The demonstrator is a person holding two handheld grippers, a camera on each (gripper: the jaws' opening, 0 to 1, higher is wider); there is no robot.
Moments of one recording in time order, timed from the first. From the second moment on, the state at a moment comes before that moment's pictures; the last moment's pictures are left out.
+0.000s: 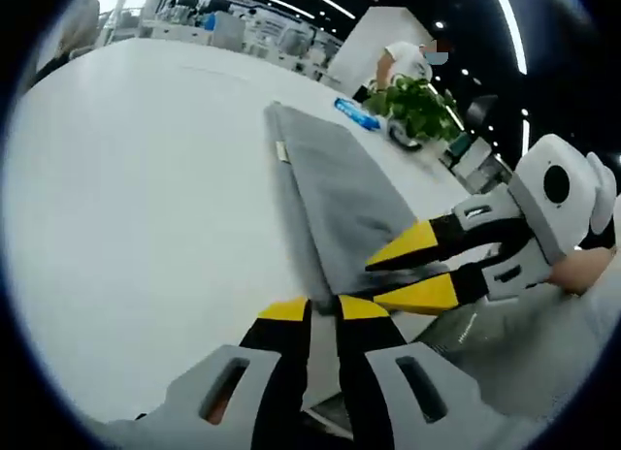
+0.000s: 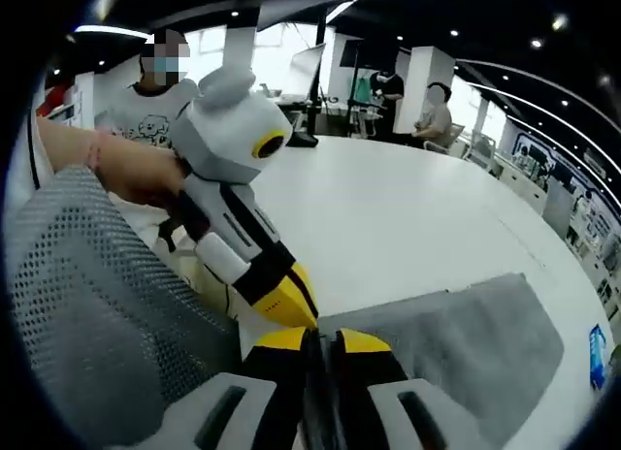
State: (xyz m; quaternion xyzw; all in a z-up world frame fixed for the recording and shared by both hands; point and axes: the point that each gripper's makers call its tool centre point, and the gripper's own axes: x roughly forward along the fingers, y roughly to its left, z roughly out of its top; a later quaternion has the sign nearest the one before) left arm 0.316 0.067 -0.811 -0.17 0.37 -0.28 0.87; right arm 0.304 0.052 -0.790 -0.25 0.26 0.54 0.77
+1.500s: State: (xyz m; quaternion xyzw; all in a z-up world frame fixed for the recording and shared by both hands) left arm 0.323 0.049 -0.773 0.03 0.26 -0.38 0.89; right arm 0.305 0.036 -0.776 -0.21 0.29 0.56 0.75
